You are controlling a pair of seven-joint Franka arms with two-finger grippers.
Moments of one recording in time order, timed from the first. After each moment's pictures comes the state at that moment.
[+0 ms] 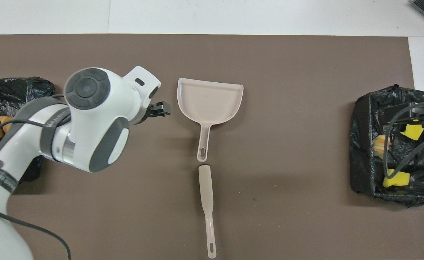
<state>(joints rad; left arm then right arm) -0.21 0.07 -0.03 -1.80 0.00 1.87 -0.17 -0.15 -0.04 0.12 -1.60 0.03 1.58 0.06</state>
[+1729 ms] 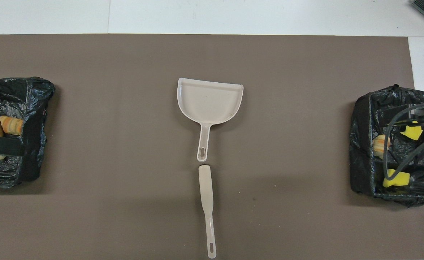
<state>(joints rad) -0.11 -0.15 0.03 -1.61 0.00 1.46 0.05 -0.15 -0.04 0.12 -1.60 0.03 1.57 0.06</state>
